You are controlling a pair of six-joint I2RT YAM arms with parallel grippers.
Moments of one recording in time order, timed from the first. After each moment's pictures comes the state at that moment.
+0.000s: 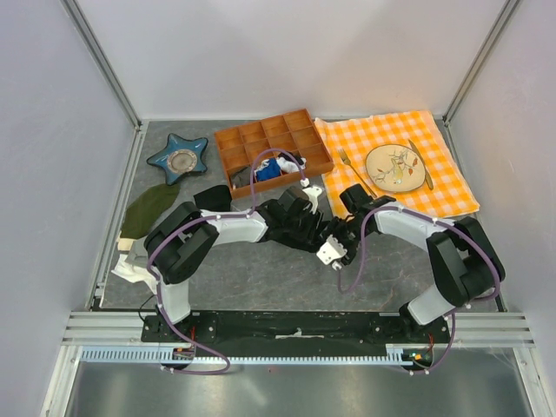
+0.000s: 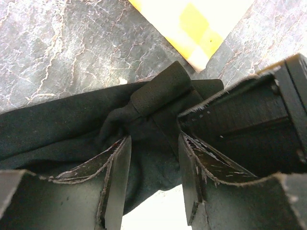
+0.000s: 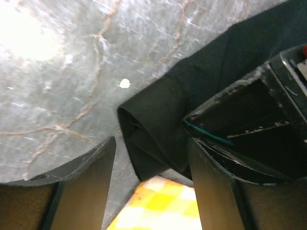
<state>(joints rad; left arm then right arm) -0.86 1.88 1.06 0.06 0.17 -0.35 0.47 1.56 0.84 -0.64 -0.54 -1.93</state>
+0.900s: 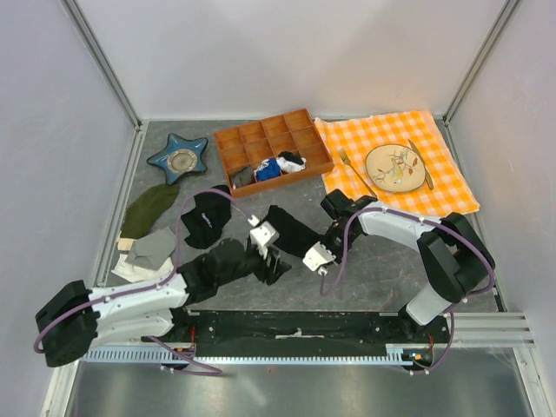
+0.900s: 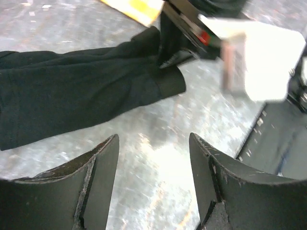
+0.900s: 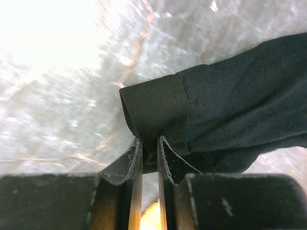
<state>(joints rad) -0.95 1.05 0.42 0.24 0.01 -0.23 0.62 1.61 0.91 -0.71 -0.44 -1.79</state>
